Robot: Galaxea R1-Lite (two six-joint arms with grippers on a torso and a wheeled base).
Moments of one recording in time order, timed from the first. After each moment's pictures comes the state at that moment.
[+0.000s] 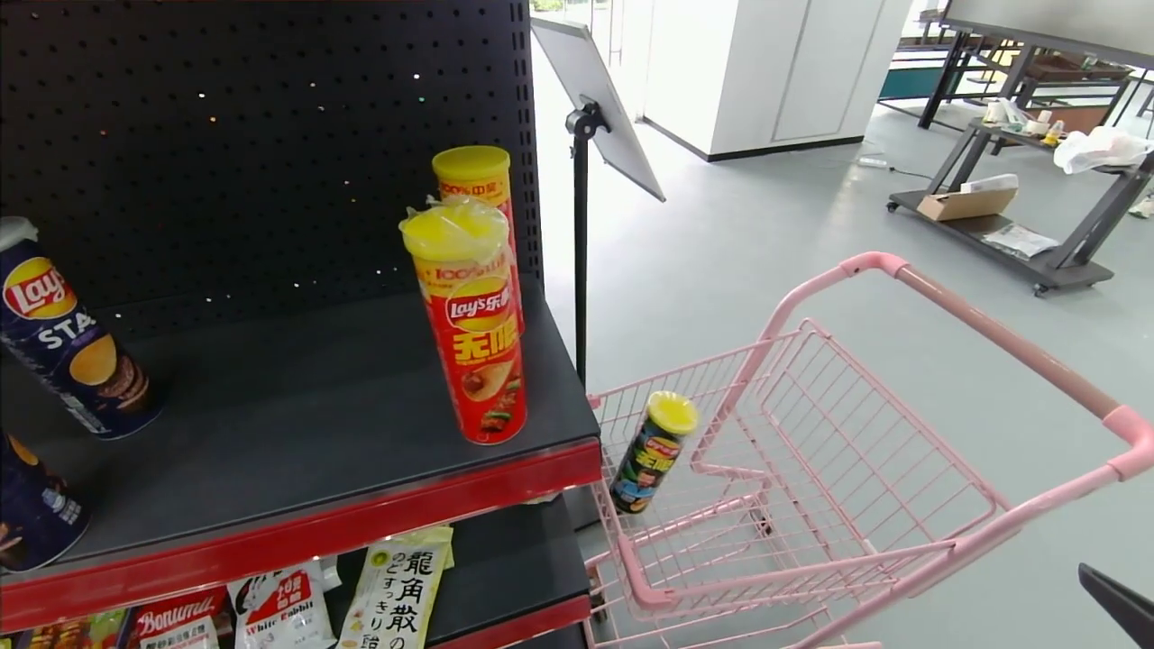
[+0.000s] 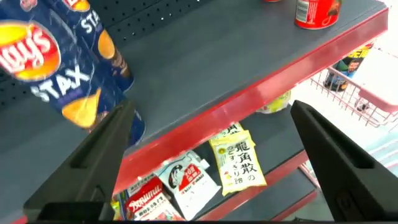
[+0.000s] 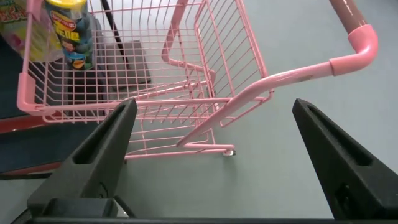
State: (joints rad) left arm -0.28 0.22 -0.37 0.23 0.14 0.26; right arm -0.03 0.66 -0.28 -0.02 -0.03 -0.17
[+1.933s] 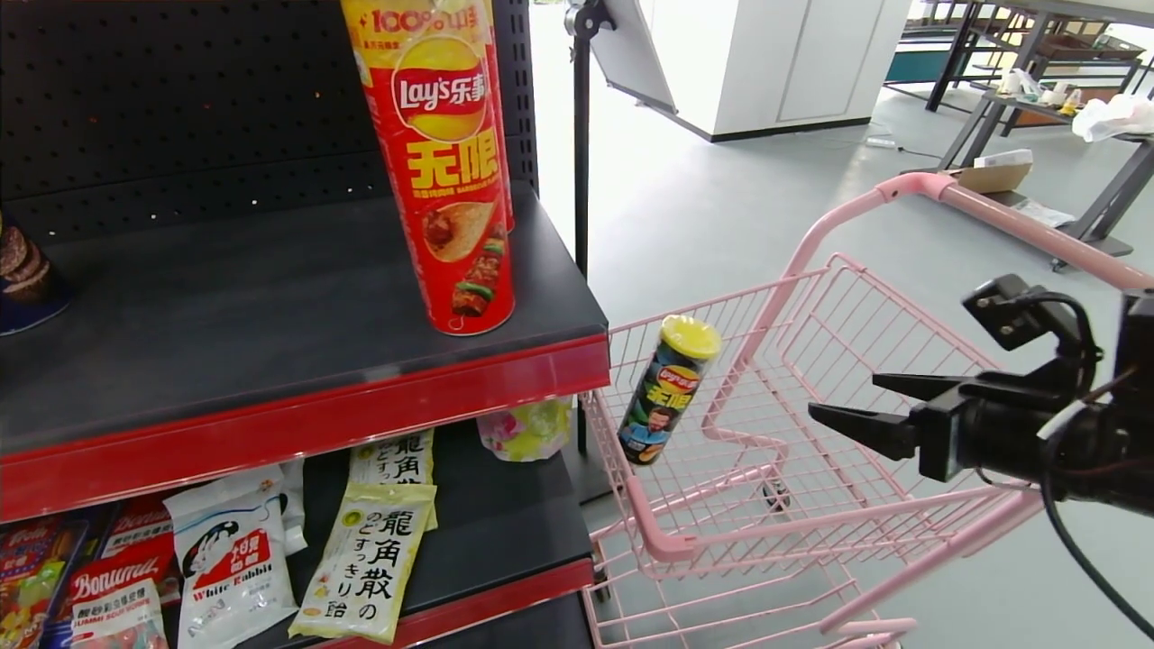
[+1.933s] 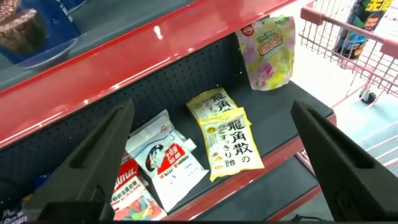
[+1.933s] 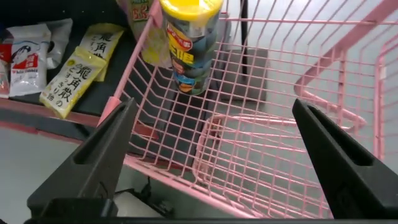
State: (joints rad) left arm -0.28 0.16 -0.34 0.23 0.14 0.24; right arm 0.22 1.44 -0.55 -0.51 0.32 -0.04
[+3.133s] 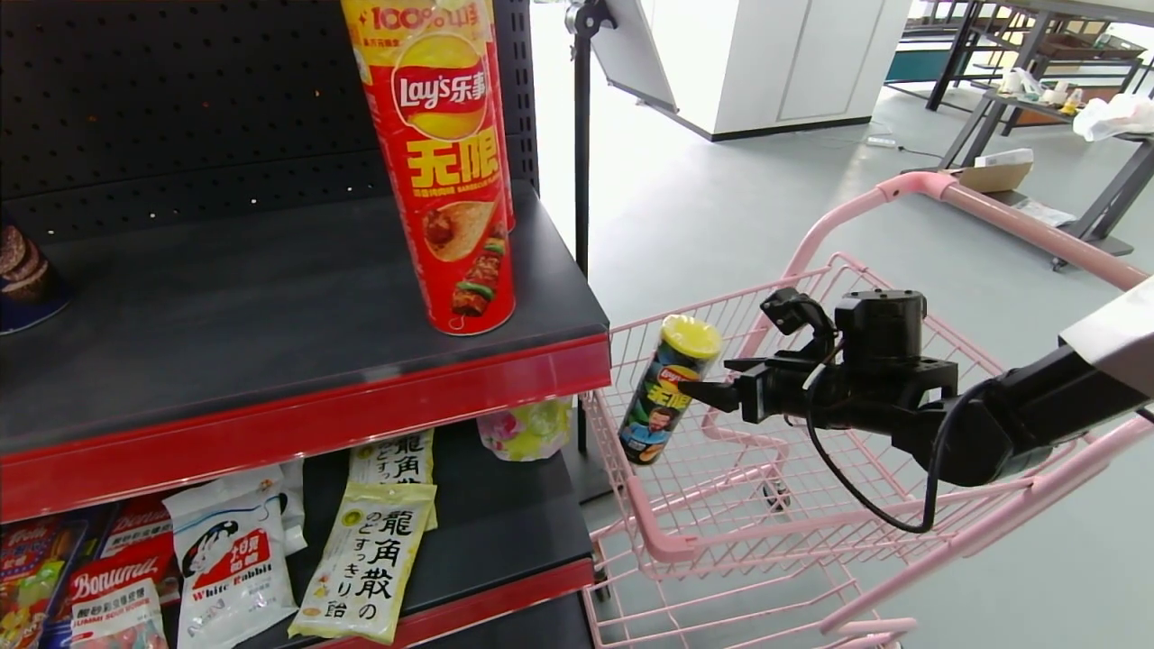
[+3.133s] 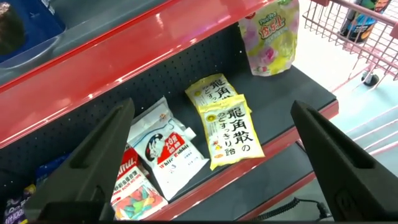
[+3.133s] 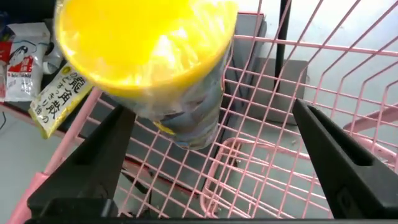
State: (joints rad) left arm -0.28 0.27 -0.36 0.23 0.15 0.24; right arm 0.26 2.06 -0.90 -0.76 0.45 -0.03
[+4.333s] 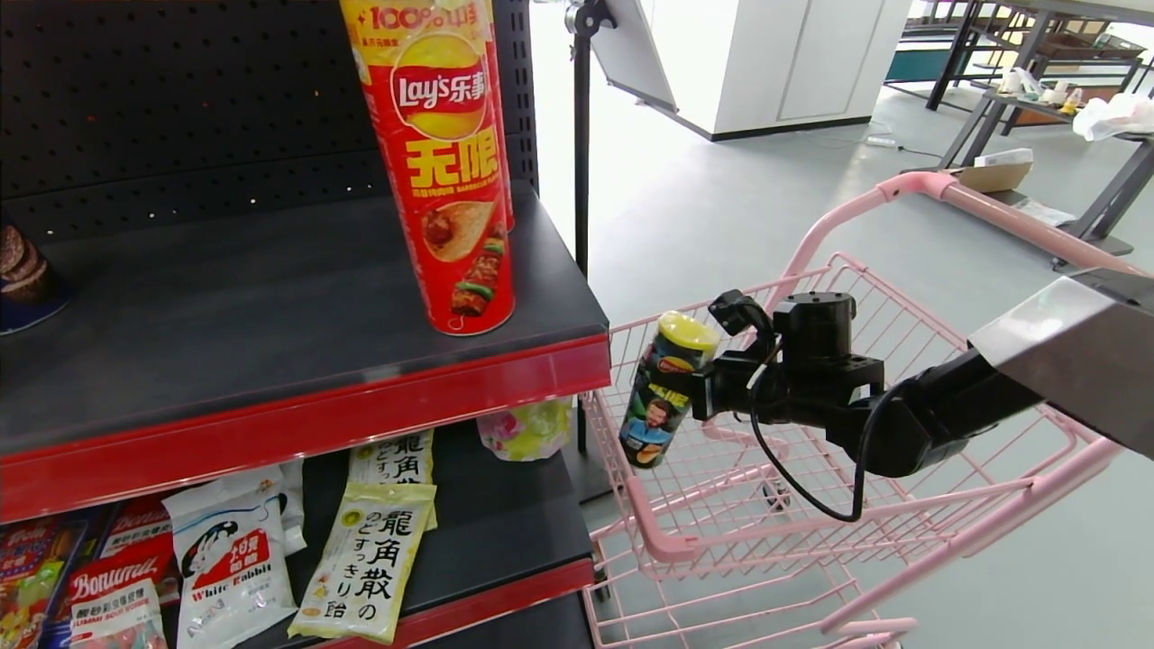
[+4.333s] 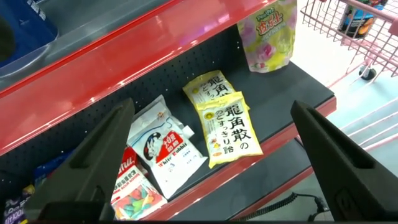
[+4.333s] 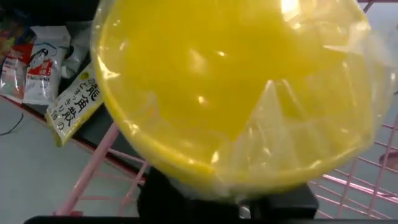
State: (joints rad) left arm -0.28 0.32 -0.38 0.23 0.14 0.24; right arm 0.35 2.16 -1.02 -0.77 0.44 0.00
